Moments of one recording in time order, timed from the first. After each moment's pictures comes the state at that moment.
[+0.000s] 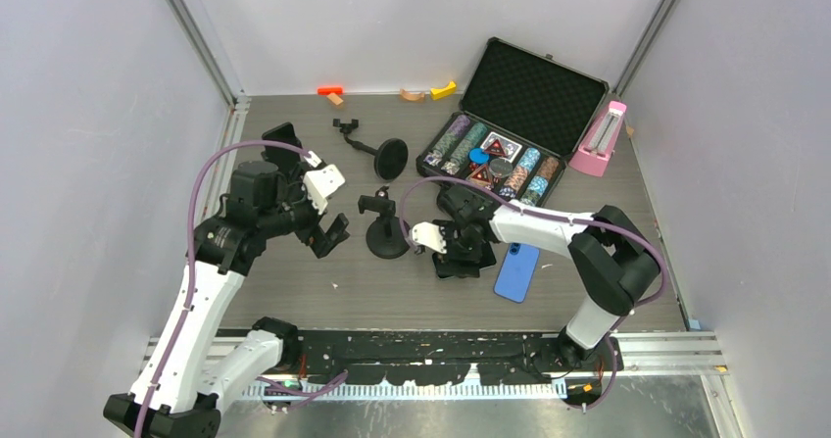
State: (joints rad) left arm -0.28 0.86 1.07 -0.86 0.46 0.49; right arm 0.76 1.67 0.98 -0.57 -0.23 -0.84
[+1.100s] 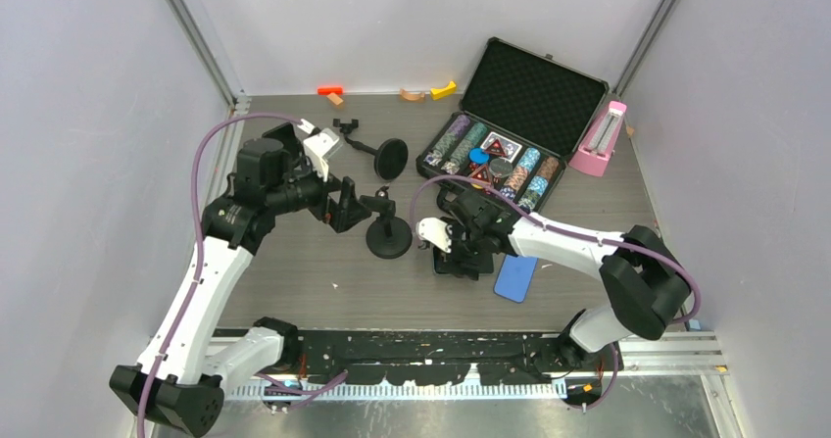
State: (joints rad) left arm -0.28 0.97 1.11 -0.70 0.60 0.13; right arm 0.78 1.50 0.85 -0.45 -0.21 -0.68
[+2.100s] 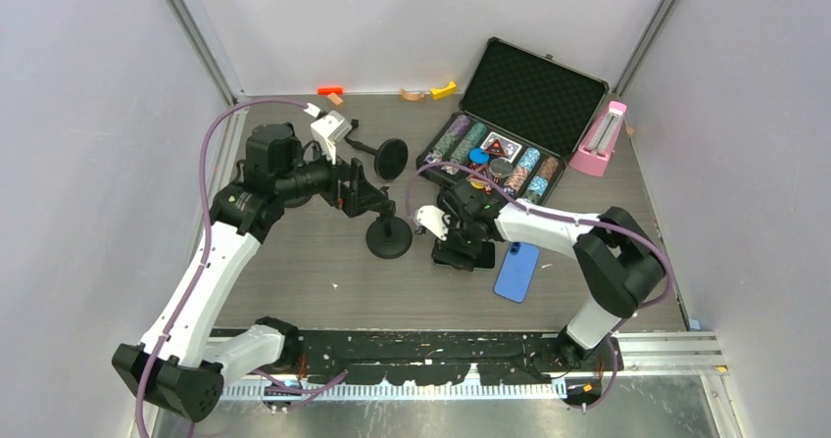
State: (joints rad) left arm -0.33 1.07 1.18 -0.57 0.65 -0.05; right arm 0.74 1.62 0.95 -0.47 -0.17 -0.60
